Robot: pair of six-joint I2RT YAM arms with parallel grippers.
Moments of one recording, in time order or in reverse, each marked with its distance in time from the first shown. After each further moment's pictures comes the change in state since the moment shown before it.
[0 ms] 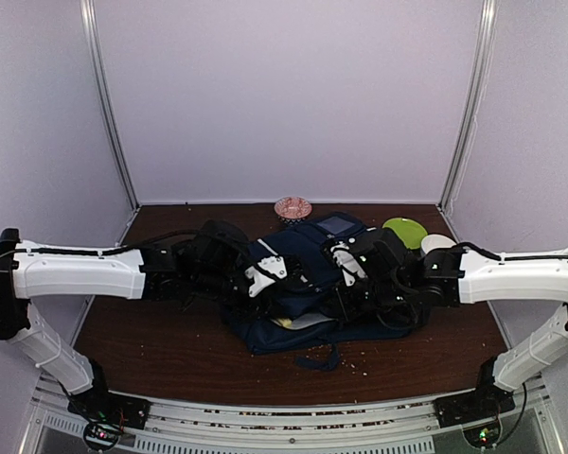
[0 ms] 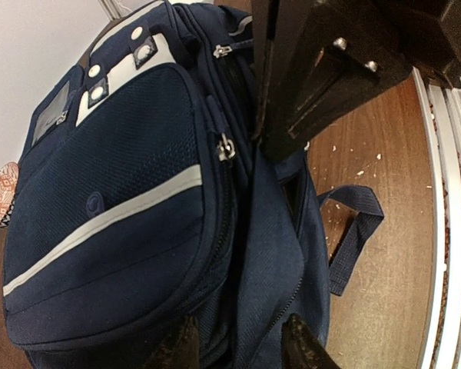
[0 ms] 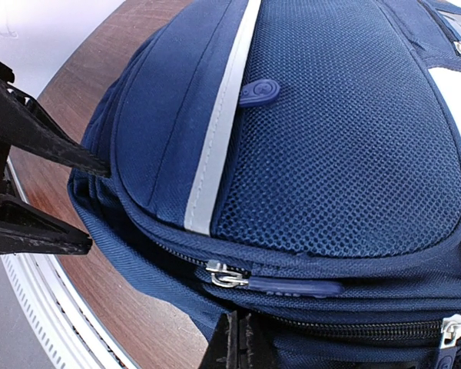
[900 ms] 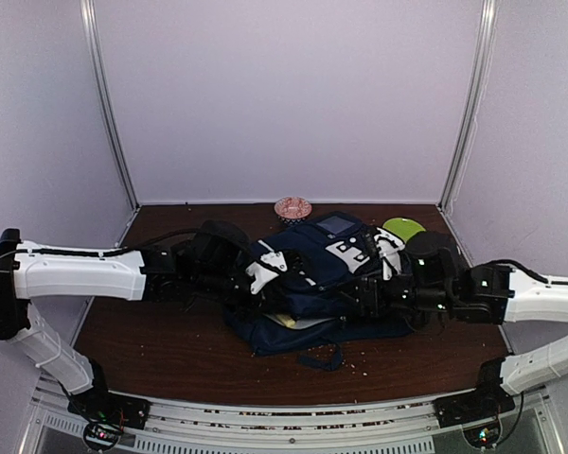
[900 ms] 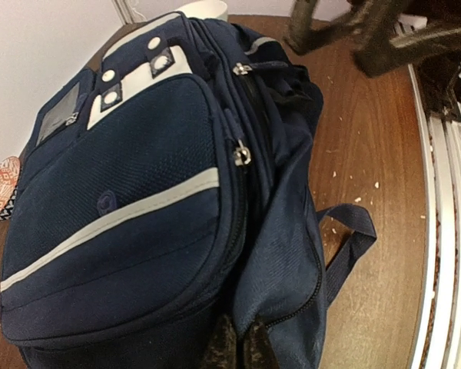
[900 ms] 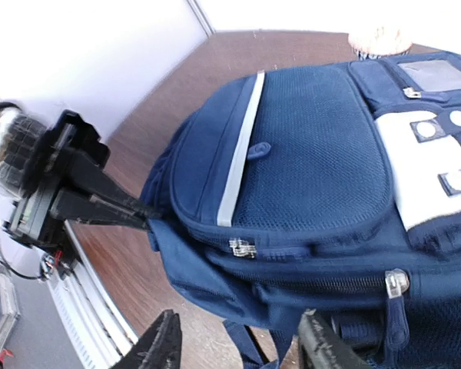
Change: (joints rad) left arm 0.001 0.001 -0.012 0.061 0.006 -0.090; right arm -0.002 -0.306 -0.204 0.161 0.010 0.058
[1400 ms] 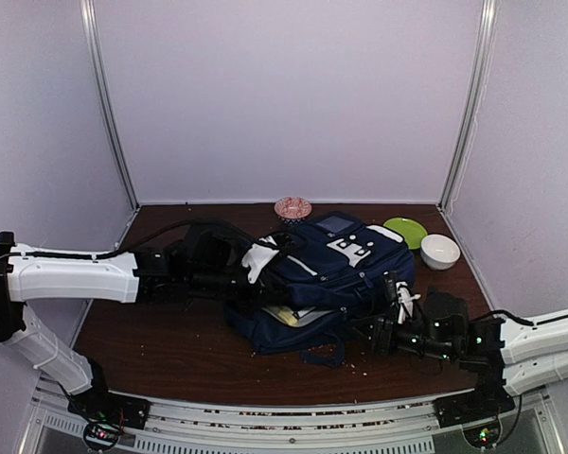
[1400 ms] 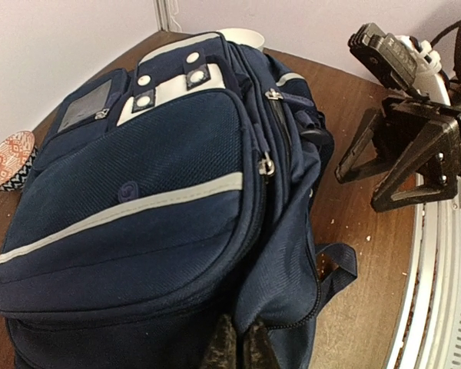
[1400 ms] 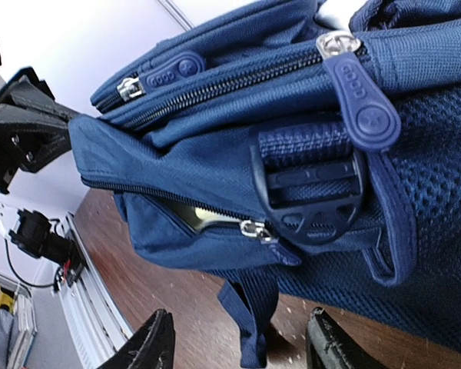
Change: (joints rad) left arm 0.000 -0.040 -0.034 0.099 -0.023 -0.232; right arm 0.053 -0.119 -0.498 0.491 0.058 0.214
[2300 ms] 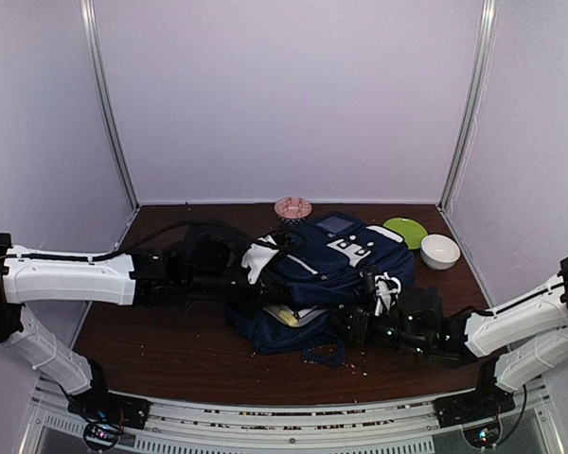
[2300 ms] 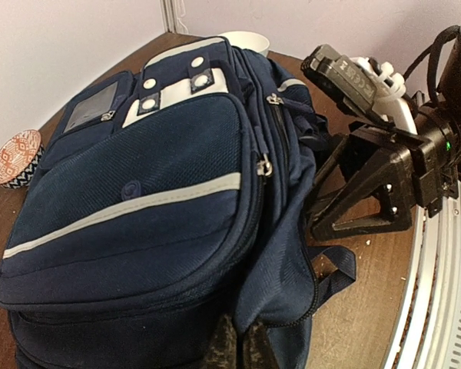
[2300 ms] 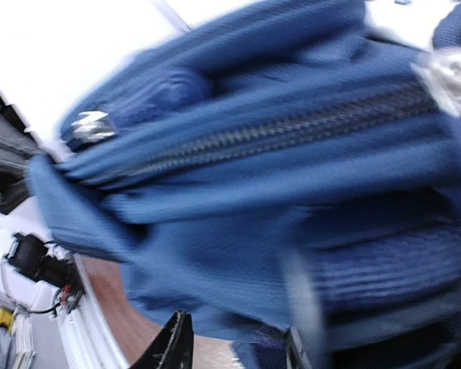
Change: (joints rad) left arm -0.031 -0.018 0.000 -0.005 -0.052 -0.027; right arm -0.039 0.357 0.071 0.332 -0.005 0.000
